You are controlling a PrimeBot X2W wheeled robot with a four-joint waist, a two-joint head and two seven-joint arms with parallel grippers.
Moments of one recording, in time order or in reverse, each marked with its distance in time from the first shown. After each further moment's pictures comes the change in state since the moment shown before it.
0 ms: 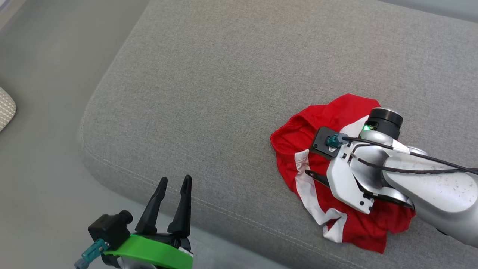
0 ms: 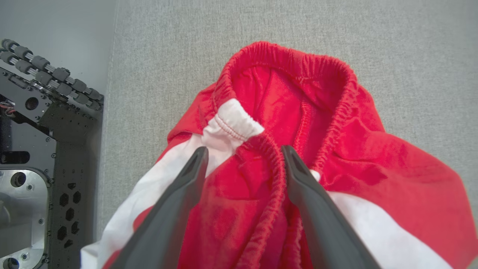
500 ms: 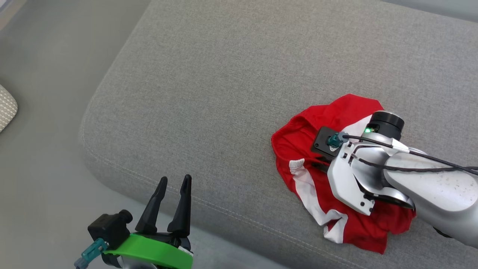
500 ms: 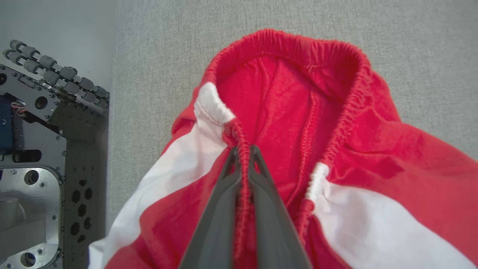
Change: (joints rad) left arm -0.002 0.000 0.000 0.001 -0.011 0.001 0.000; right arm 0.009 -0.001 0.000 0.006 0.036 0.000 0.026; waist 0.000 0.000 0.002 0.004
